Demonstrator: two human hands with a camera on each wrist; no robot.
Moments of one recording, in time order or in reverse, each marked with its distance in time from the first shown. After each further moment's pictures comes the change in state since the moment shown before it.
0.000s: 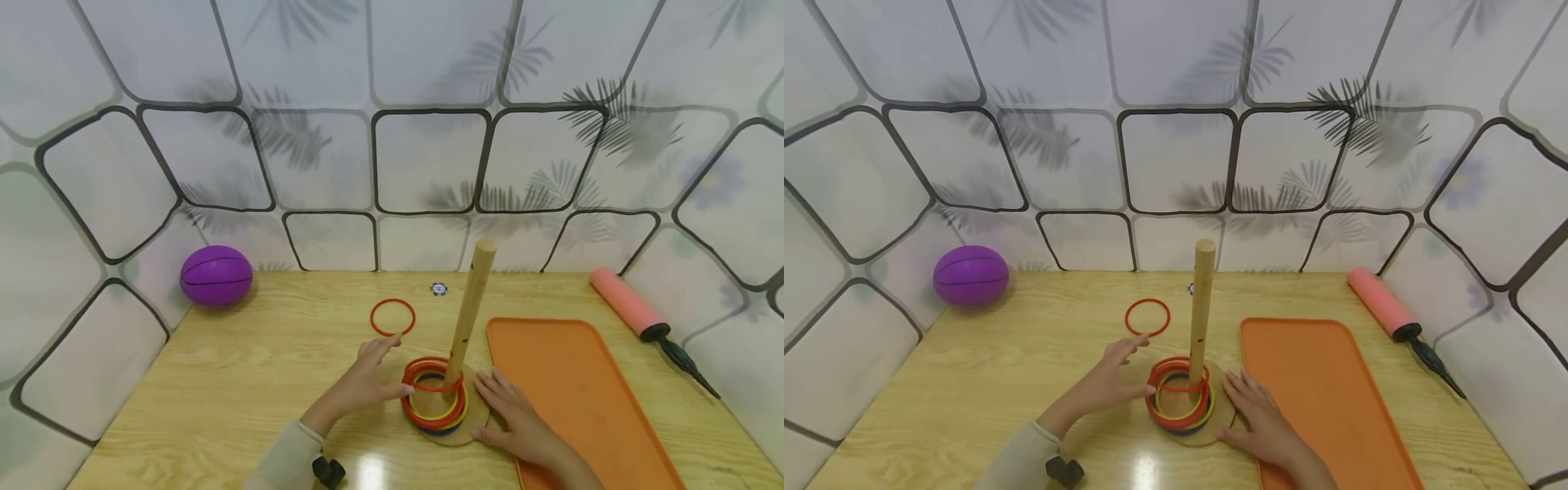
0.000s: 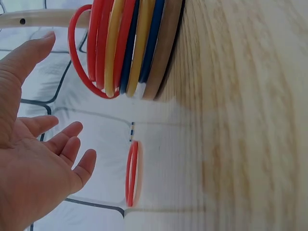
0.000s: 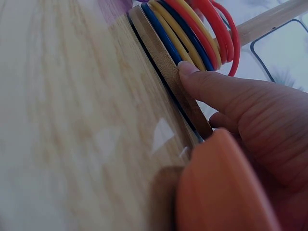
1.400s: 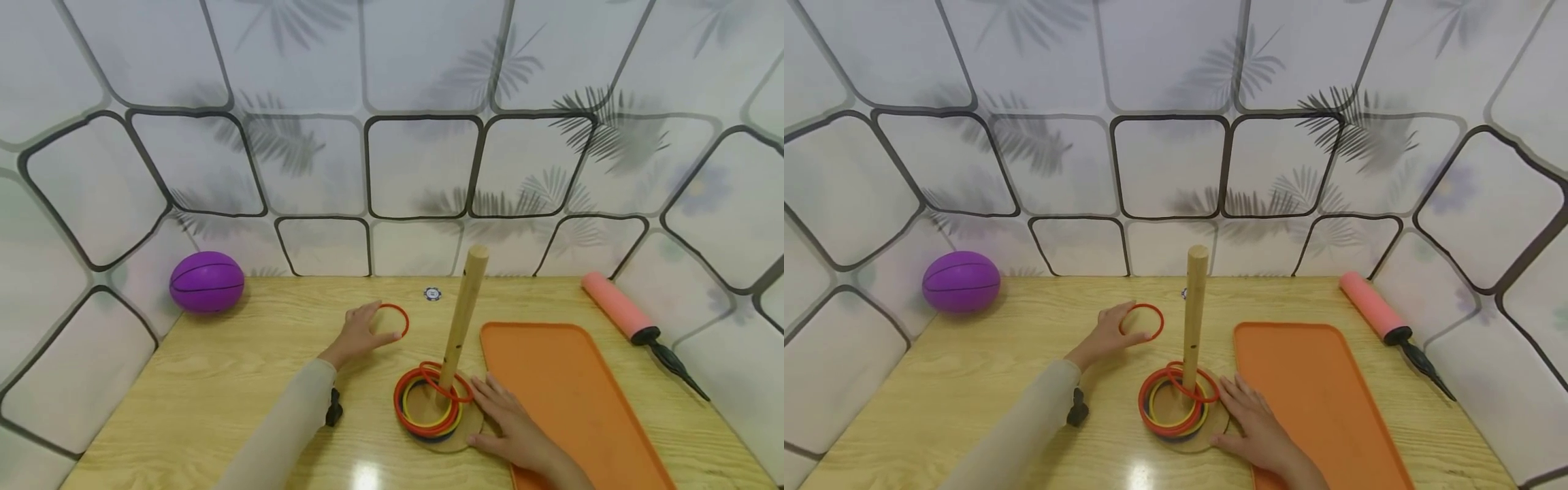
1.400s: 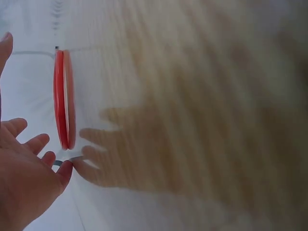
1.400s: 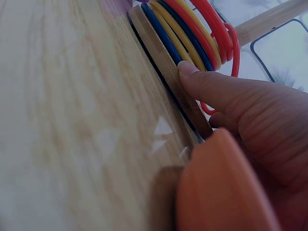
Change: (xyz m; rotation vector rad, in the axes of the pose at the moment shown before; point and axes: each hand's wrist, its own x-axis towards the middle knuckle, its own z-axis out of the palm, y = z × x) left_hand 0.081 -0.055 -0.023 0.129 0.103 -0.133; right_hand -0.002 0.001 -0.001 0.020 -0.029 0.016
